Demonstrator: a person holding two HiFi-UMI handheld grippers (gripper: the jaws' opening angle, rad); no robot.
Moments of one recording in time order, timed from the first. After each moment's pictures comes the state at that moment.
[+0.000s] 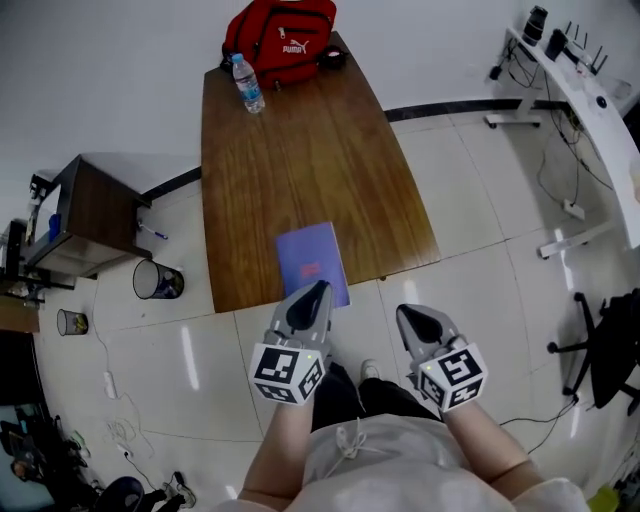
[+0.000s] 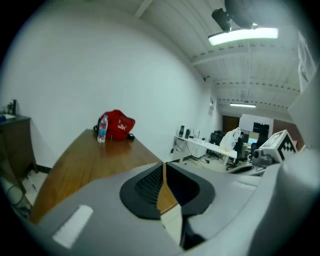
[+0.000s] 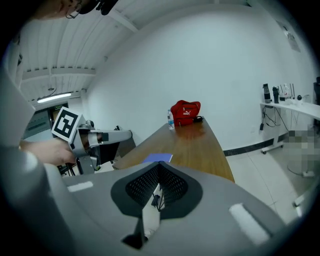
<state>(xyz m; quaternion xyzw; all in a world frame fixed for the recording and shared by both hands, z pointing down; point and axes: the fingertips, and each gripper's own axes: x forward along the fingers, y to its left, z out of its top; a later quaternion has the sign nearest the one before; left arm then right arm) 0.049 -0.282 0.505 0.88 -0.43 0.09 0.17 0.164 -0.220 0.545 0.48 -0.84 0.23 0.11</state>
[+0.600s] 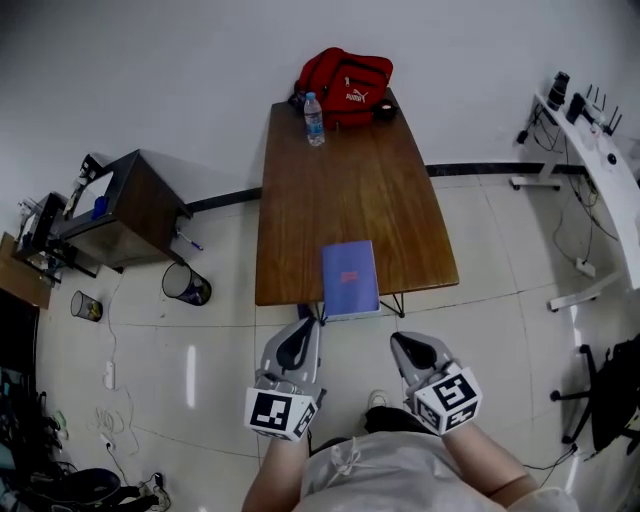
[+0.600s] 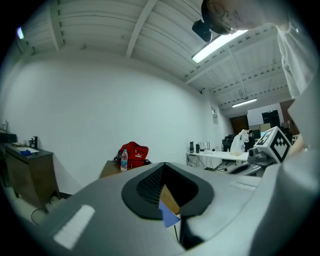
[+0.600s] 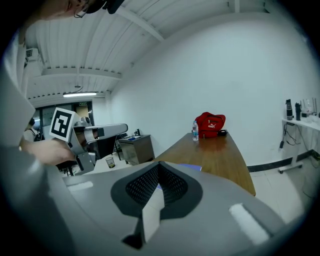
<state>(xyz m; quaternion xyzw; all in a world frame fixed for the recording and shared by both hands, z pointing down) -0.047 -0.175 0.397 0.86 -0.51 0.03 0.03 0.079 -0.152 0.469 0.40 -0.90 0.16 0.10</state>
